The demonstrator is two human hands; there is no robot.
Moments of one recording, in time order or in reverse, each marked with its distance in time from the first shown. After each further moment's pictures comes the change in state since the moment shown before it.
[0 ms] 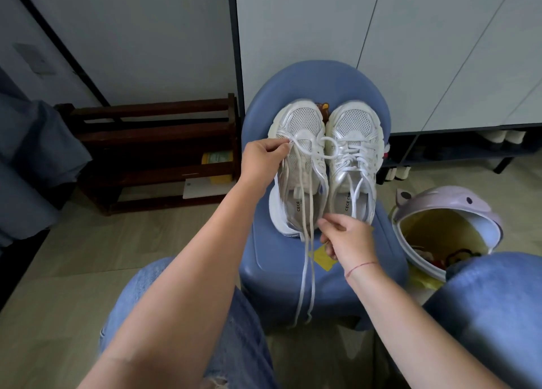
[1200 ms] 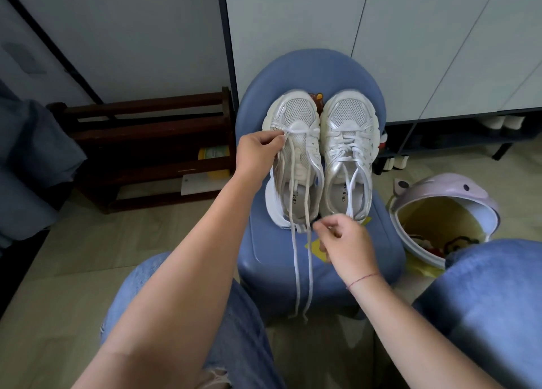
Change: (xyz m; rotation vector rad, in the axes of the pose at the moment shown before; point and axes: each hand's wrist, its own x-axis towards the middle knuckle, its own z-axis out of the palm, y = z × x) left_hand 0.001 -0.001 0.002 0.043 0.012 0.013; right_hand -0.020 0.012 -0.009 -0.276 -0.011 -0.167
